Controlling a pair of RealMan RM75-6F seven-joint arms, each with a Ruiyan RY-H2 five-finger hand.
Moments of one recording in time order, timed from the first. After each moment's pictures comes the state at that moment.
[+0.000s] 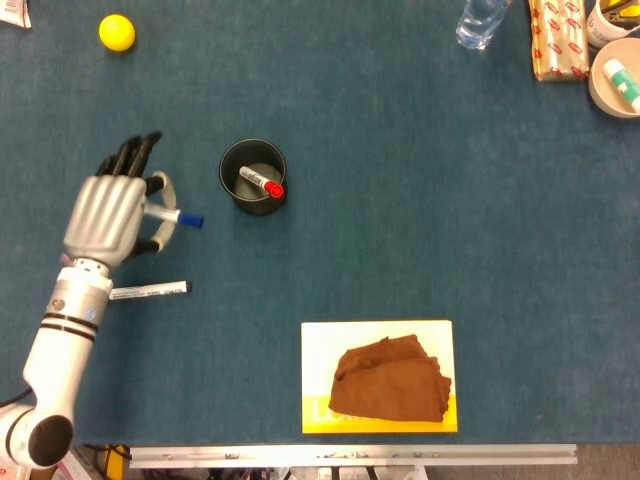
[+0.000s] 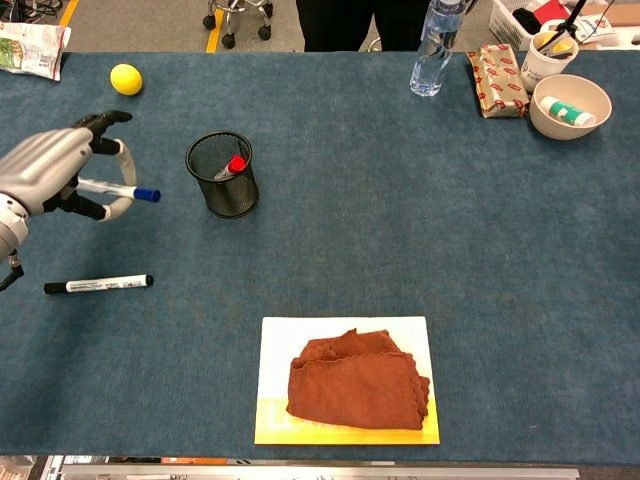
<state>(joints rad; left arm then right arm) -0.43 -1.43 -0.12 -1.65 1.21 1.19 0.29 0.13 -1.11 0.03 -1.64 -1.52 1.39 -0.10</state>
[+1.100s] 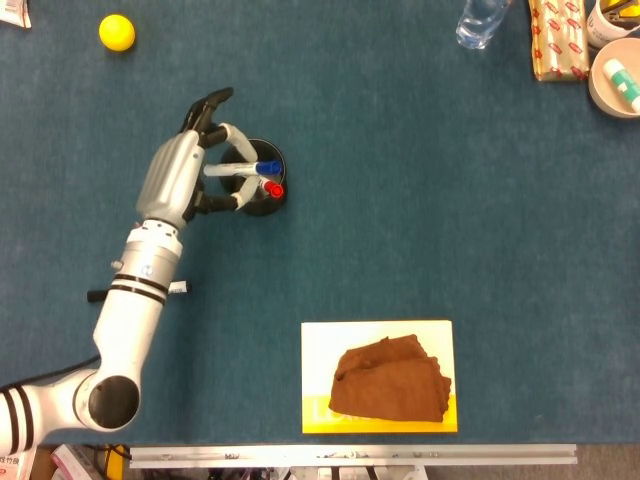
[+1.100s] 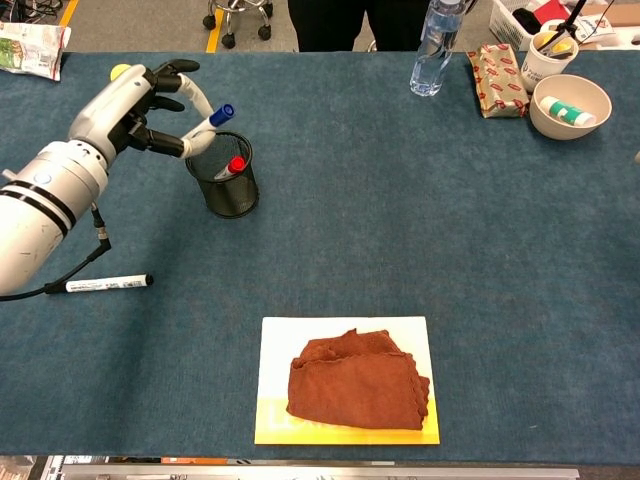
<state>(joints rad) -0.53 -1.57 -0.33 -1.74 1.01 1.11 0.00 0.14 -1.11 -0.01 -1.65 -1.58 1.39 -0.07</state>
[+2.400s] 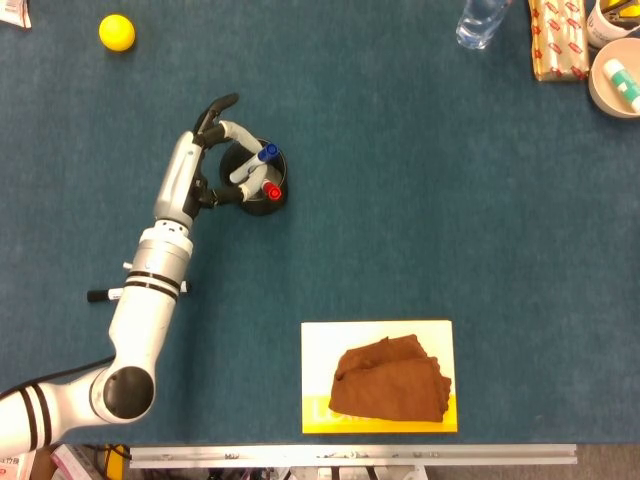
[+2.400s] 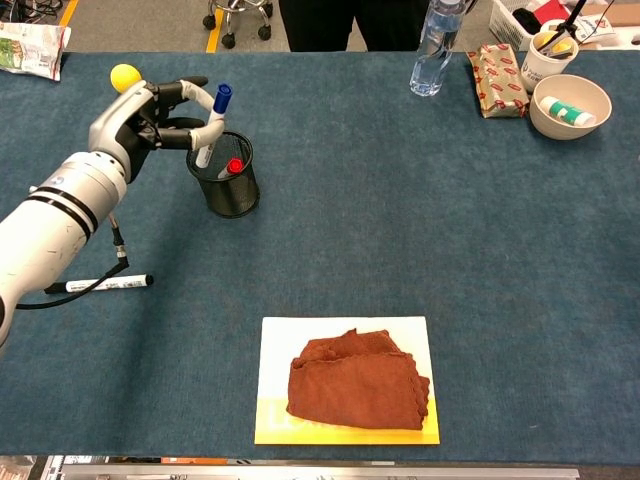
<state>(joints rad) -0.51 -1.64 -0.38 -1.69 0.94 1.04 -0.31 0.14 -1.11 0.00 -1.65 -1.56 1.38 -0.07</state>
